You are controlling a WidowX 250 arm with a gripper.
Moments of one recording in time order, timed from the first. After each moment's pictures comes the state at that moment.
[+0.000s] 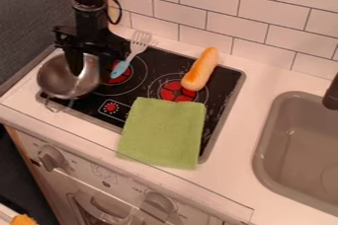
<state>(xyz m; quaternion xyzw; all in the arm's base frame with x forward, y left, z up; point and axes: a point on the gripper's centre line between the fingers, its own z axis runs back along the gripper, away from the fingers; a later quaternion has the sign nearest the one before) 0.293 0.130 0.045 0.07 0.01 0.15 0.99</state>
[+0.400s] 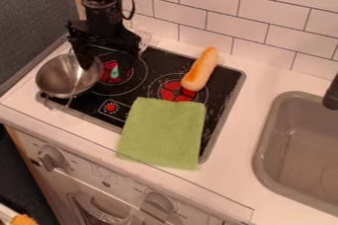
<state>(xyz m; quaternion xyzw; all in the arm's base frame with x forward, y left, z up) 0.297 0.106 0.062 0.05 -0.04 0.10 0.99</state>
